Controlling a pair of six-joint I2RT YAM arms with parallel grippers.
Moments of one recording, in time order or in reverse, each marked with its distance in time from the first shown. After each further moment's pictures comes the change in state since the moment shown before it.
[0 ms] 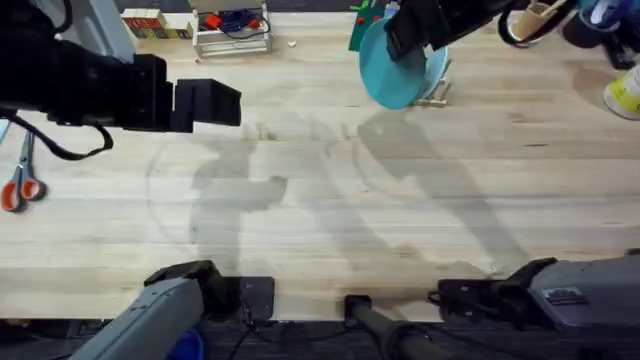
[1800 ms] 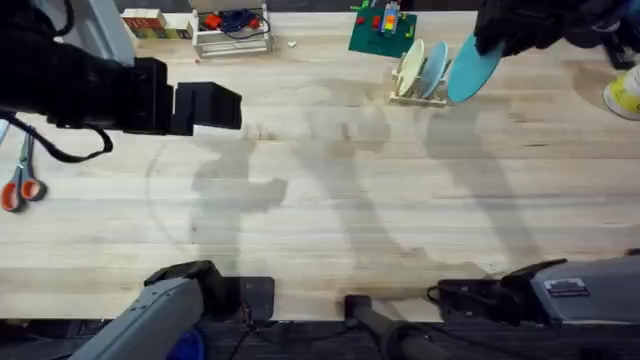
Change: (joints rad) left arm 0.000 0.000 0.001 -0.021 0.000 0.000; right arm -0.243 0.000 0.000 -0.145 0.210 0.484
